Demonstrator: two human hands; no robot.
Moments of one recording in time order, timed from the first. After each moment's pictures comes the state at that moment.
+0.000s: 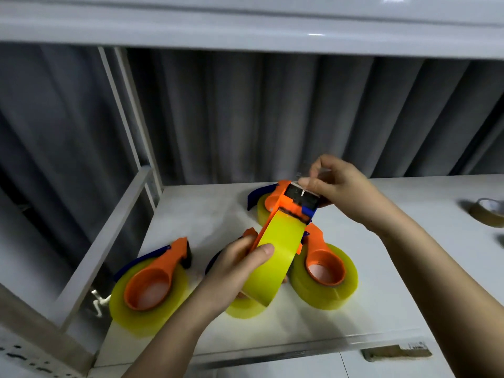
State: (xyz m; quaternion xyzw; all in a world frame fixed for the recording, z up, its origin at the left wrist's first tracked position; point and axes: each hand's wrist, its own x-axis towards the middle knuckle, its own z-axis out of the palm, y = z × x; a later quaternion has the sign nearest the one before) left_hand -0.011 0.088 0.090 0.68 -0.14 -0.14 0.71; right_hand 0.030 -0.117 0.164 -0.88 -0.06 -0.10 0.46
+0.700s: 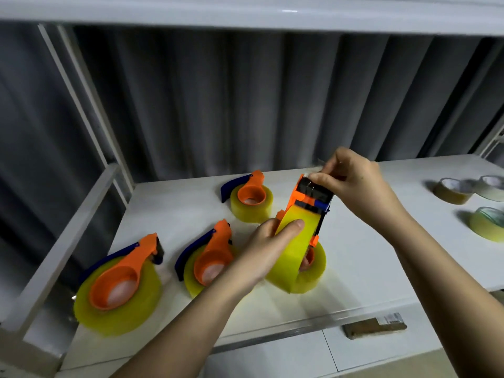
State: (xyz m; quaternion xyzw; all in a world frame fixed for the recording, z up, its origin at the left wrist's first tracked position) left_hand -0.003 -0.007 0.088 0.69 -0.13 -0.24 0.67; right_hand -0.005 -0.182 0.150 -0.91 0.02 -0.23 0.34
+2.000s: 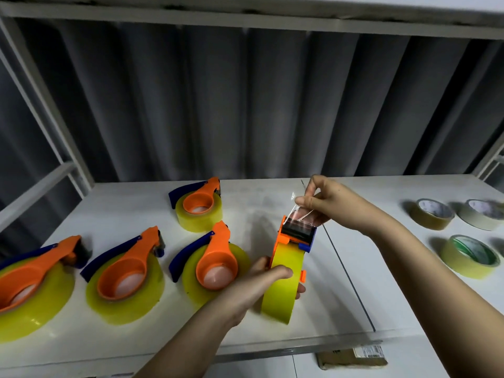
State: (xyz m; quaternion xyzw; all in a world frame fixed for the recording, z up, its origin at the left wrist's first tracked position) left_hand -0.022 -0.166 0.041 0.64 -0.03 -0.34 0.69; right_hand 0.023 -0.345 0.122 -0.88 -0.03 0.02 0.48
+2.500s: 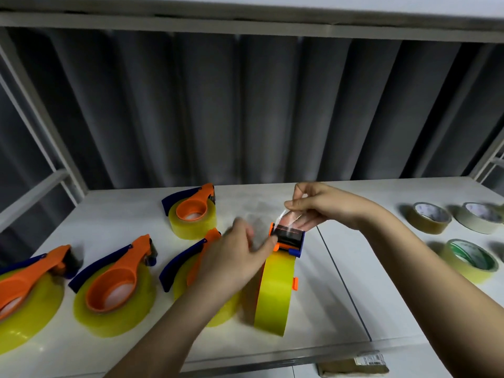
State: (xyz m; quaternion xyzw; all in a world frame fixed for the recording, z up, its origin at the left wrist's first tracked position) left_hand 0.007 -0.159 0.069 0.93 -0.10 0.01 0.35; right_hand 0.039 -0.352 0.131 -0.83 -0.02 0.16 0.54
